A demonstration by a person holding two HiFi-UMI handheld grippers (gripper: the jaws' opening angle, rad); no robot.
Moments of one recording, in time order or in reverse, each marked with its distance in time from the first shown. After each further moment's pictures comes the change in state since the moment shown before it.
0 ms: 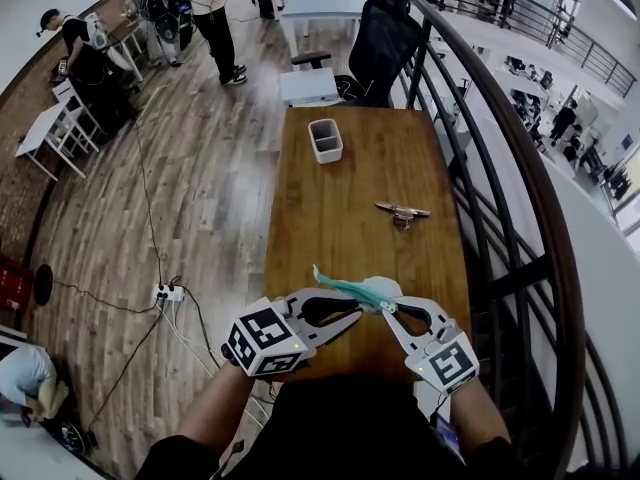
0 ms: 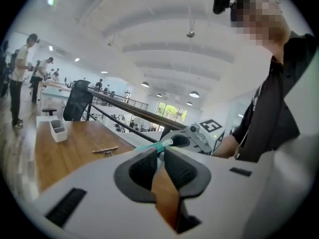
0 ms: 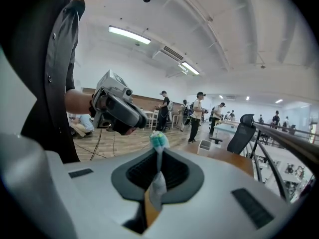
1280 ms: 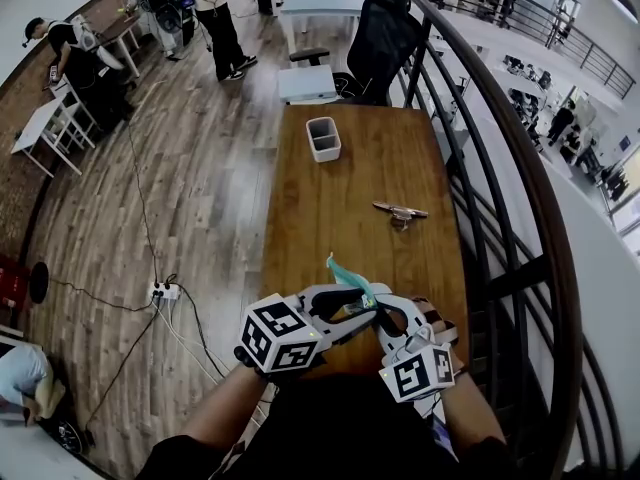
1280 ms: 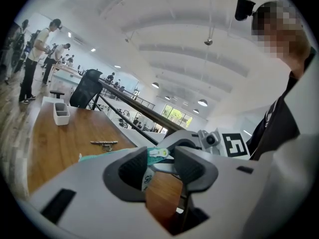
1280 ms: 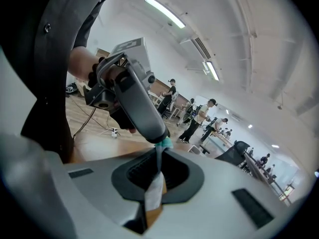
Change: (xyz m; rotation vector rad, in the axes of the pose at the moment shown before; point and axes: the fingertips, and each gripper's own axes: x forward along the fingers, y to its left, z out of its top) left arm 0.021 0.007 0.003 -0.185 -0.017 0.029; right arm 0.026 0.011 0.011 -0.354 0.207 -0.078
